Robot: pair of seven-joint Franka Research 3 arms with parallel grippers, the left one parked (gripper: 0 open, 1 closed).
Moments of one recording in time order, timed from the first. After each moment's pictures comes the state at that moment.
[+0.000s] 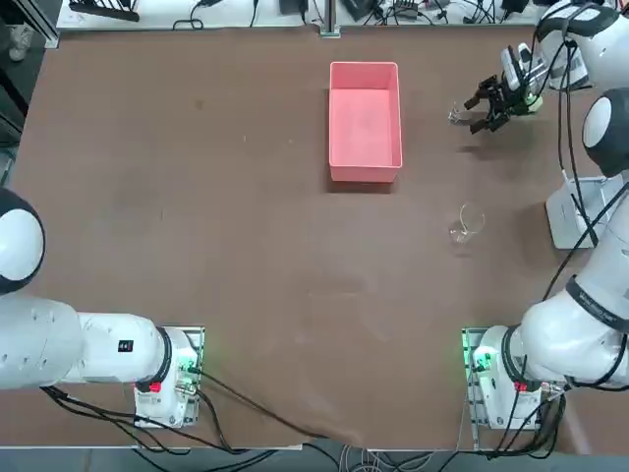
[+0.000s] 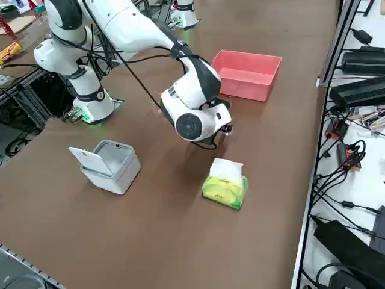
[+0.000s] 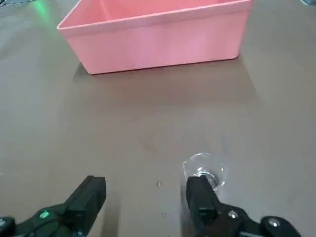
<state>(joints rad) -0.16 0.70 -0.11 -1.67 0.86 1.84 -2.23</state>
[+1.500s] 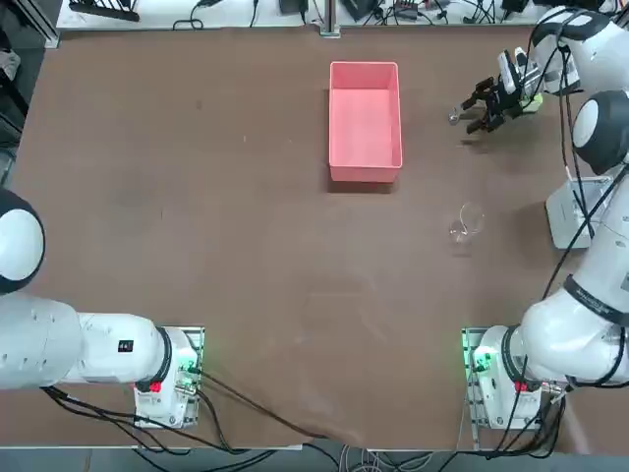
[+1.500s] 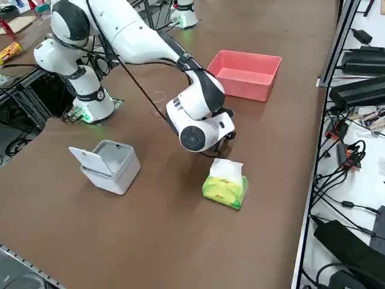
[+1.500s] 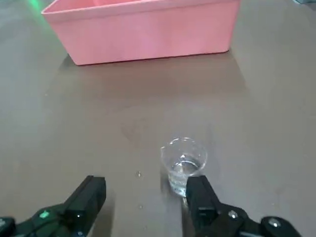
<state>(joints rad) -0.17 0.80 -0.11 -1.58 0.90 1.84 -2.28</state>
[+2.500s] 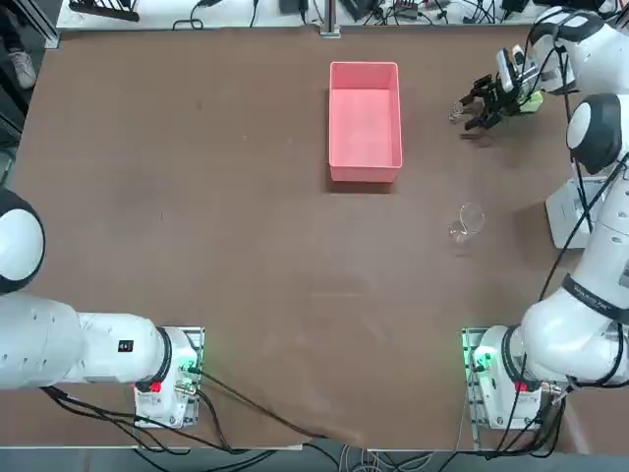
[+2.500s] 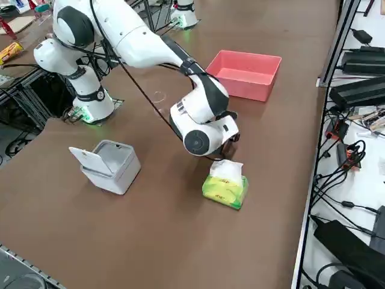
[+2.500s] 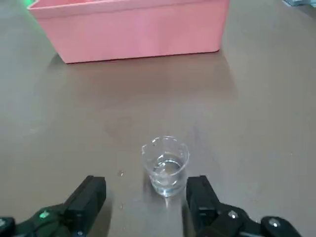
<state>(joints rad) -0.17 0.85 -0.10 -1.52 0.92 1.83 -2.28</state>
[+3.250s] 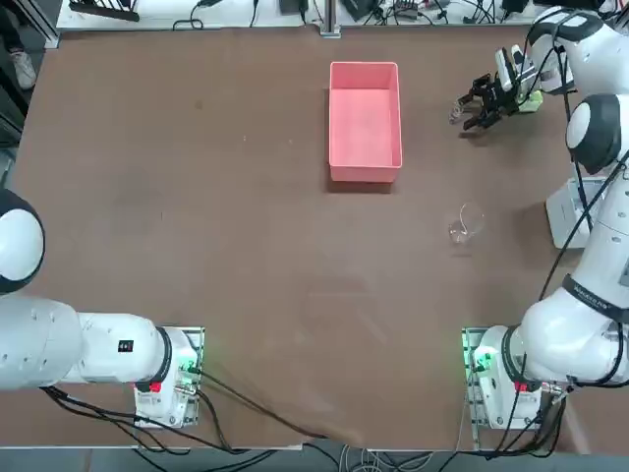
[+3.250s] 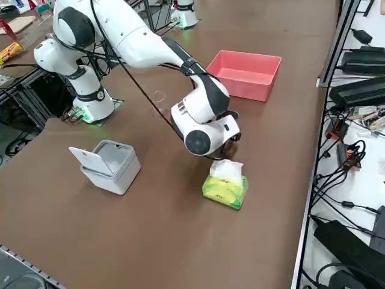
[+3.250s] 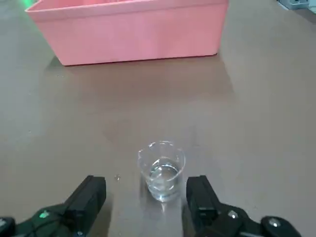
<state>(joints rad) -0.17 0.86 -0.09 -1.51 0.93 1.83 -2.28</state>
